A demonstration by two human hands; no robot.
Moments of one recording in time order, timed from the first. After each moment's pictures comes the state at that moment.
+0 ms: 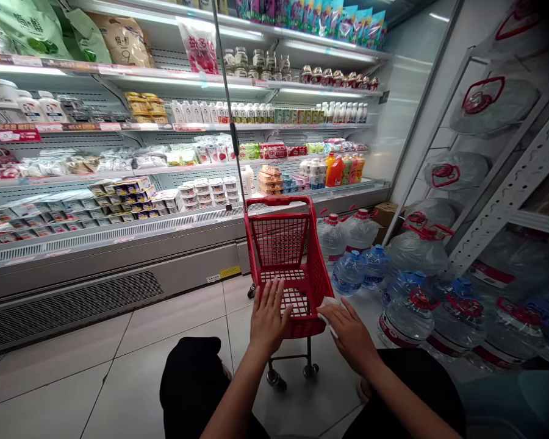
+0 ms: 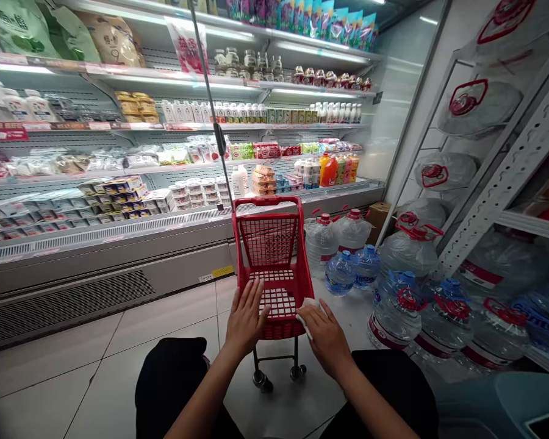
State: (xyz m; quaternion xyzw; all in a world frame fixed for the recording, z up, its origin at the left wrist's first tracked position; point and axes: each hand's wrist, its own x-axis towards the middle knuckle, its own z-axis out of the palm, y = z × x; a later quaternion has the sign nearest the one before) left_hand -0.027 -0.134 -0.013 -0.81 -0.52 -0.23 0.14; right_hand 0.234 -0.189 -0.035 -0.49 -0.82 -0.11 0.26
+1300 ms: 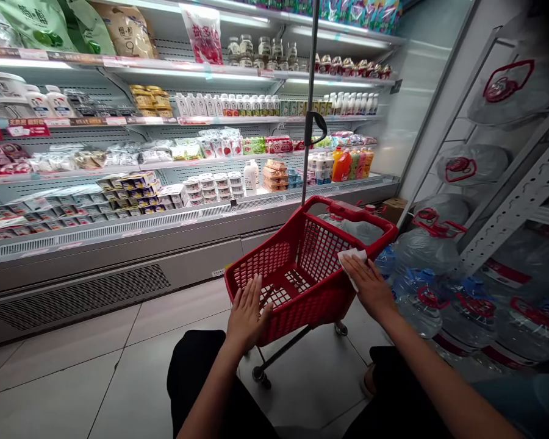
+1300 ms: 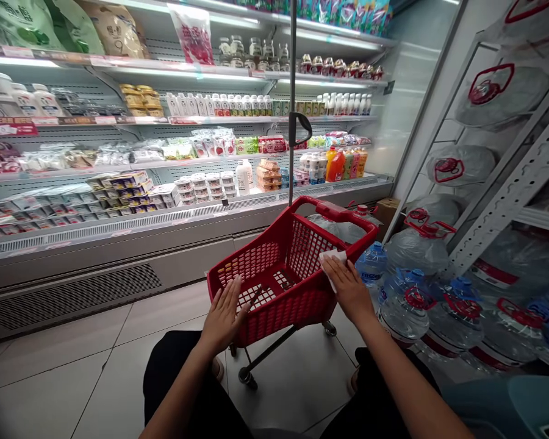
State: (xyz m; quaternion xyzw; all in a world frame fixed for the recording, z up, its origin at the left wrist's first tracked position) left_hand -0.096 -0.142 -0.002 -0.81 -0.55 -0.18 0.08; right_hand 0.294 -0.118 0.002 -0.54 -0.77 -0.24 0.25
